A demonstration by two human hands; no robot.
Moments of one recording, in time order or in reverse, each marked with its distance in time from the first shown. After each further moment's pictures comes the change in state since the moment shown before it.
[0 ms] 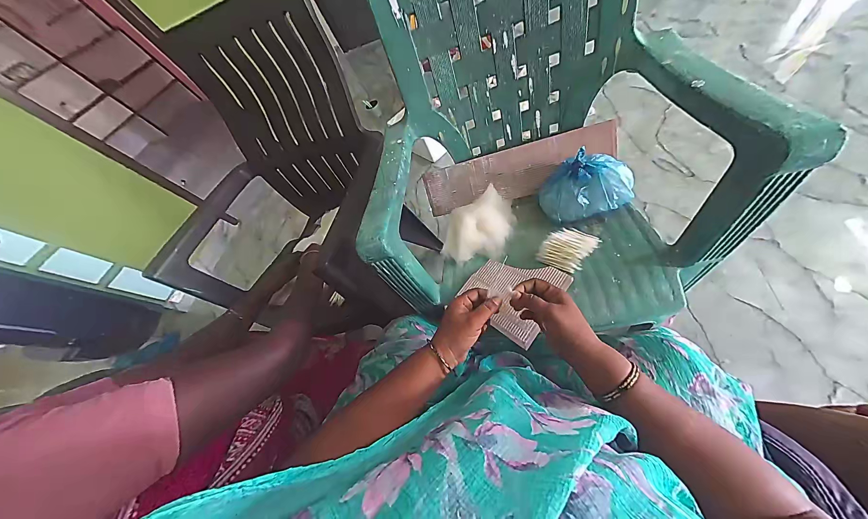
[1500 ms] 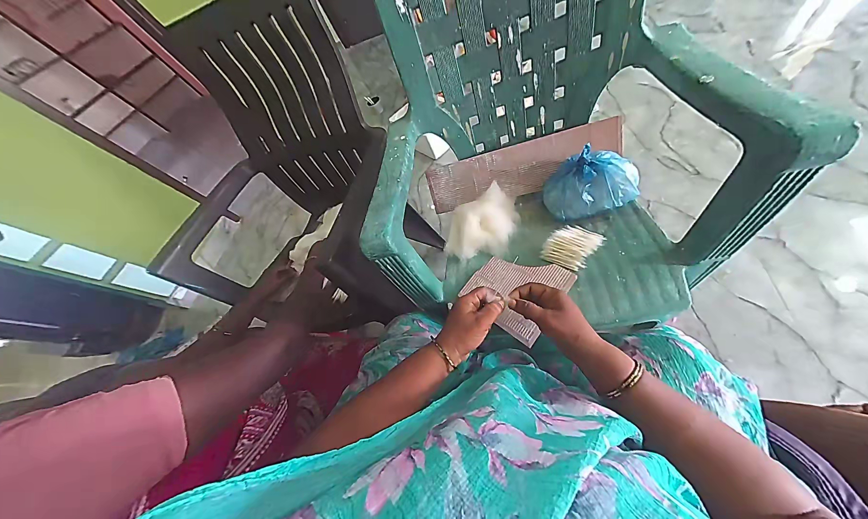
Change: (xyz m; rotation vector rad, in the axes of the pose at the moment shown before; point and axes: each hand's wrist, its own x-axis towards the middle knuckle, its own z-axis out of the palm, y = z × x) left_hand -0.001 0.001 -0.002 0.170 -0.025 0.007; right_hand 0.002 0.005 -0.002 -0.199 -0.070 -0.038
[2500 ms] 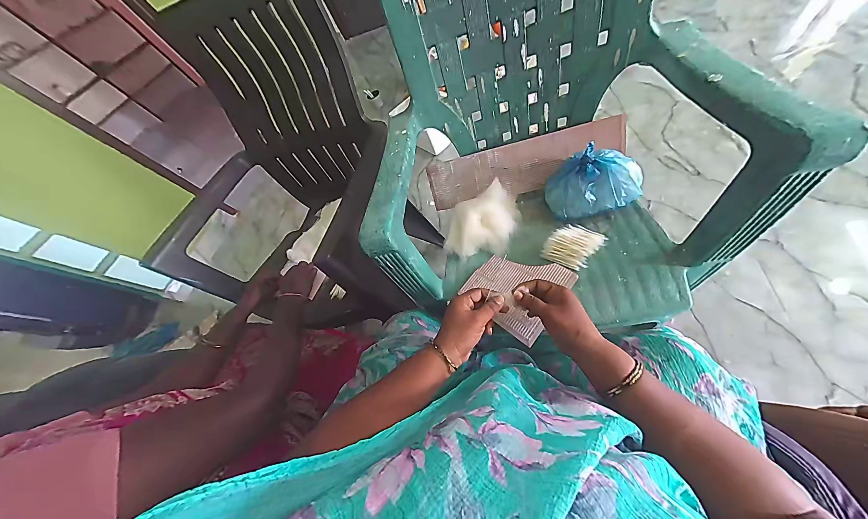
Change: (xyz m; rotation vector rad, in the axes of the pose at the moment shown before) left_hand -0.003 0.003 0.003 -0.098 0.093 -0.095; right_hand 0.004 0.006 0.000 0.047 0.078 0.018
